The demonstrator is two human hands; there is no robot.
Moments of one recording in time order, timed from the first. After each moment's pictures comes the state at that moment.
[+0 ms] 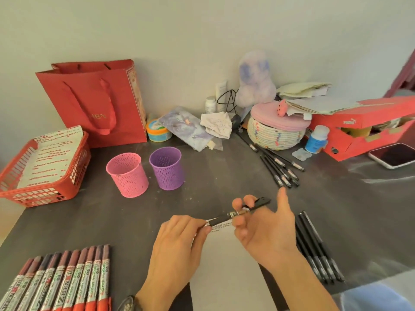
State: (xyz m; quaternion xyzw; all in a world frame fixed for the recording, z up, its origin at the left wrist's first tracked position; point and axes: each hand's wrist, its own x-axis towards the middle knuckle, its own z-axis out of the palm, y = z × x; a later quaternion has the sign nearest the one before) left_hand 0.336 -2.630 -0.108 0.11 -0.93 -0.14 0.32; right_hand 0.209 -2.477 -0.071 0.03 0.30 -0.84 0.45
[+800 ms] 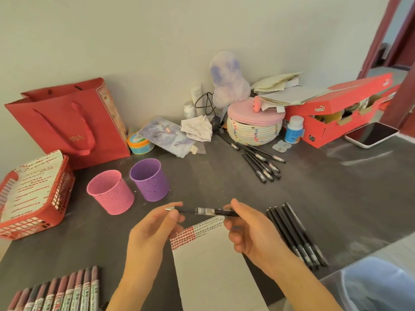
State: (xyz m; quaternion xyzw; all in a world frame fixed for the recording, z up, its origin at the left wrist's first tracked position) left_hand 0.327 -2.629 -0.056 0.22 -0.71 -0.62 0.25; right_hand 0.212 -2.451 -0.067 -0.07 0.49 -0.77 0.40
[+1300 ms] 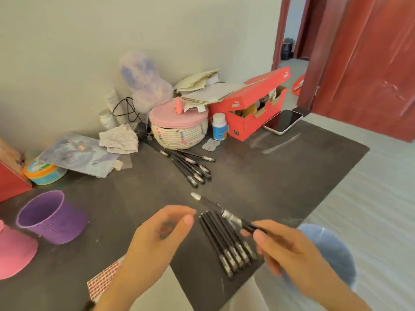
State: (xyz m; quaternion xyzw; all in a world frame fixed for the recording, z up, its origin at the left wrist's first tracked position) left_hand 0.229 -2.537 -0.047 0.05 -0.84 -0.53 0.04; right_hand 0.203 -2.280 -0.072 -0.12 0.73 -0.66 0.14
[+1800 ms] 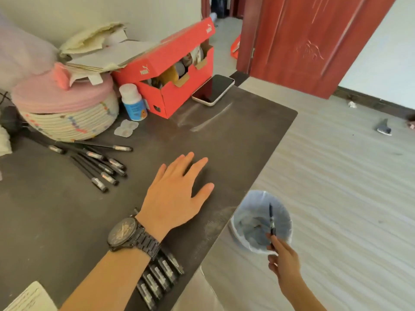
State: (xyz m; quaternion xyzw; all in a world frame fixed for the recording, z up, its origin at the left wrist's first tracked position) left_hand 0.071 -2.402 -0.123 -0.21 -0.97 -0.13 -0.02; right_hand 0.203 -2.144 -0.305 0.48 0.54 -0.69 0.04
